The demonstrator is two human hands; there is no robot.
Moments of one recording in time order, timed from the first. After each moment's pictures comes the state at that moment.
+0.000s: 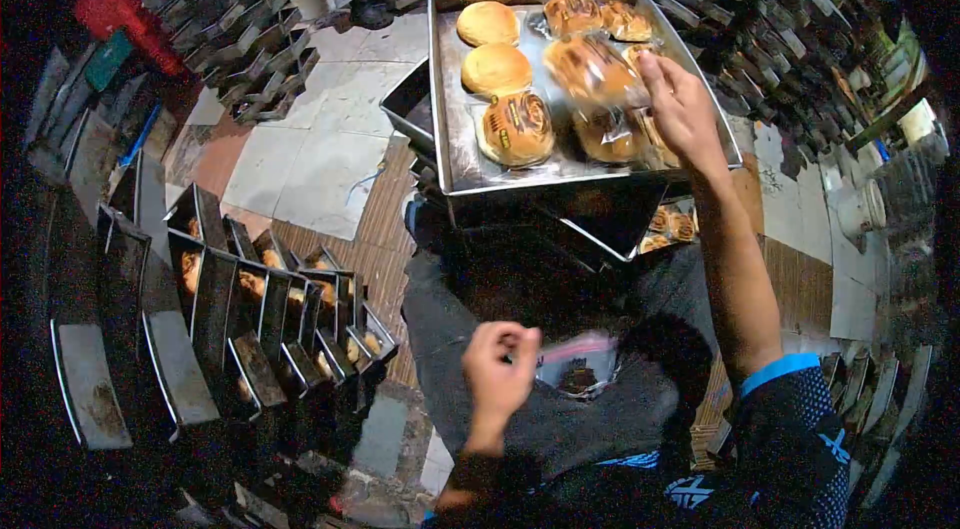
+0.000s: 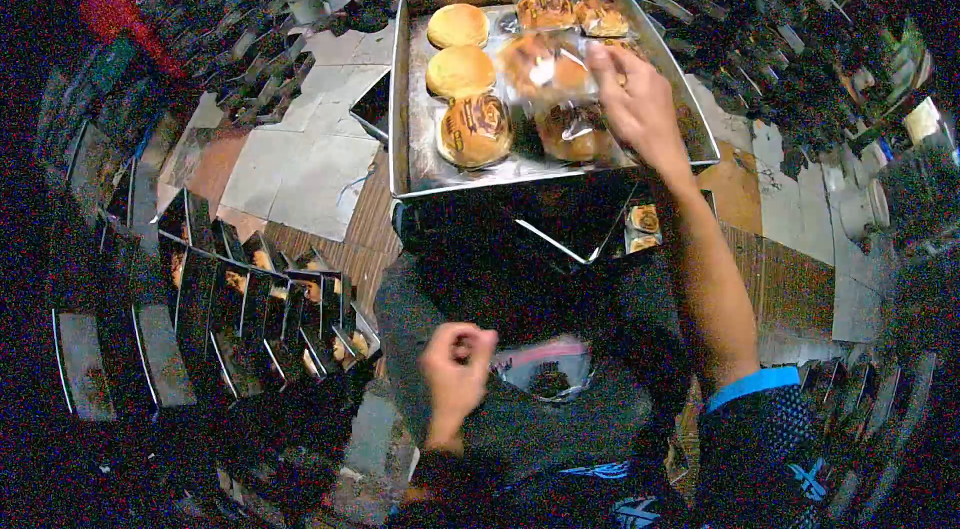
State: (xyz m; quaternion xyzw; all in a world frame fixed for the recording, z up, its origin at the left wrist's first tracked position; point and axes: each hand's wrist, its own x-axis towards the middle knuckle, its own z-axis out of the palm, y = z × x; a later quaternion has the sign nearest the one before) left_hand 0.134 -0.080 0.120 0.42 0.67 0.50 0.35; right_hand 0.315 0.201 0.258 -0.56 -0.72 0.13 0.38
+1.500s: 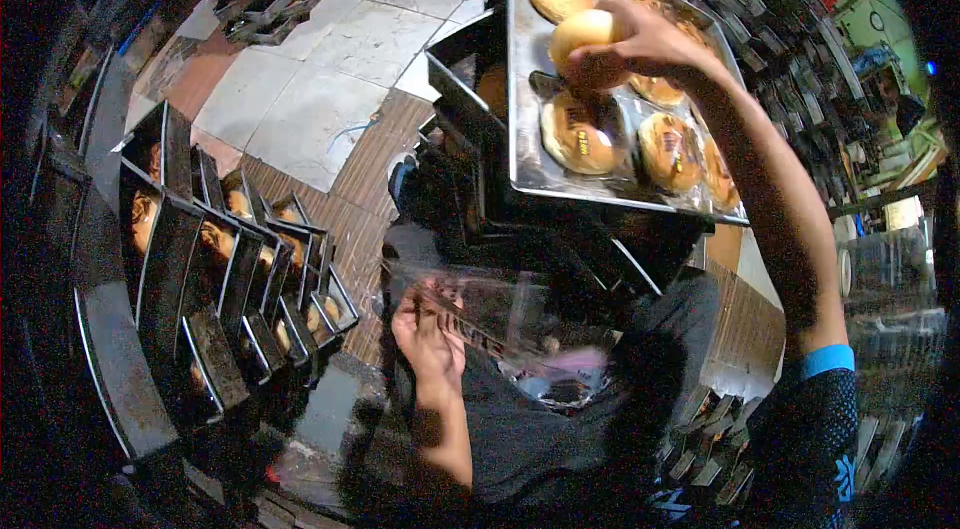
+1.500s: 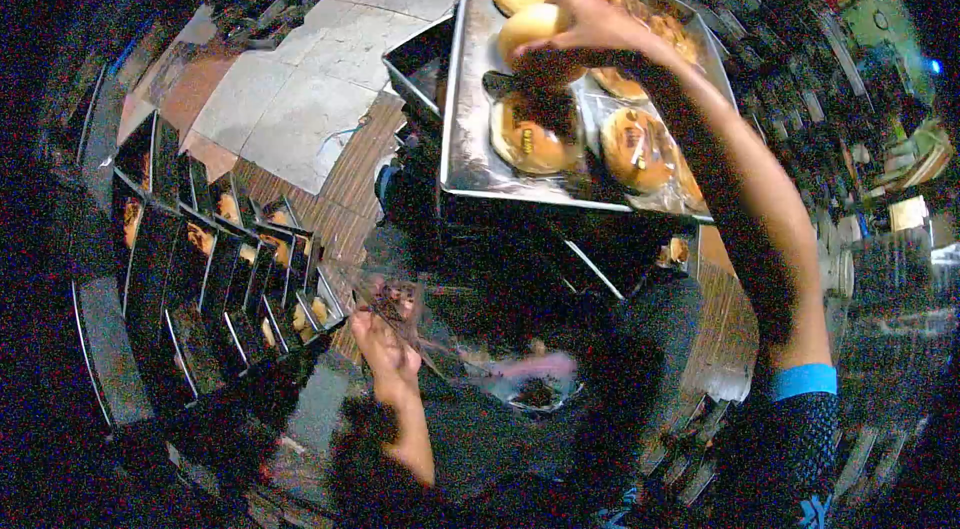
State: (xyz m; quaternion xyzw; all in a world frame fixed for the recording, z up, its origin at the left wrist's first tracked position) left_hand 0.061 -0.054 0.044 -0.01 0.34 0.84 0.43; right_hand 0.179 0.310 0.273 -0.33 -0.93 0.15 0.02
